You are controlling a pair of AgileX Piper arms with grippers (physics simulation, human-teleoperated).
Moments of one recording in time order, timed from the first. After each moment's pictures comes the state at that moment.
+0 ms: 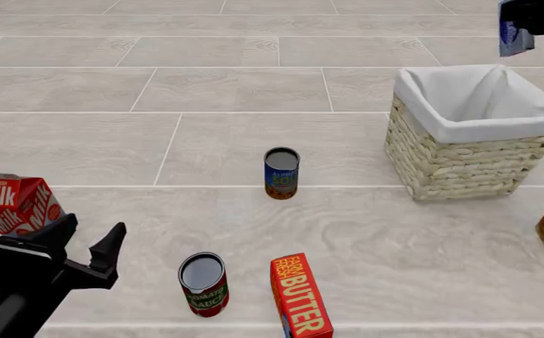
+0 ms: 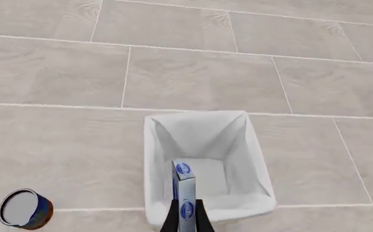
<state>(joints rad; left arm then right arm) -0.17 1.09 0.00 -0.86 0.05 -0.10 1.46 -1.64 0.73 -0.14</state>
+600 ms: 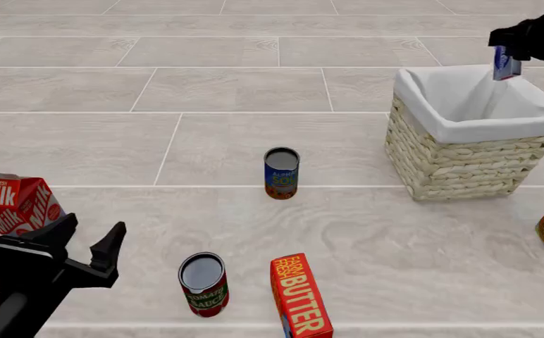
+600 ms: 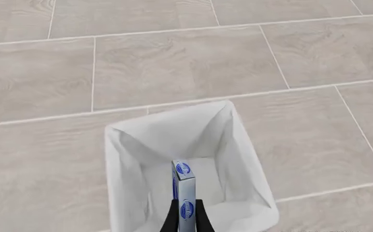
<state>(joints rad) -0.16 1.11 0.00 -0.88 0.05 -0.19 1.68 -1.69 0.64 -0.05</state>
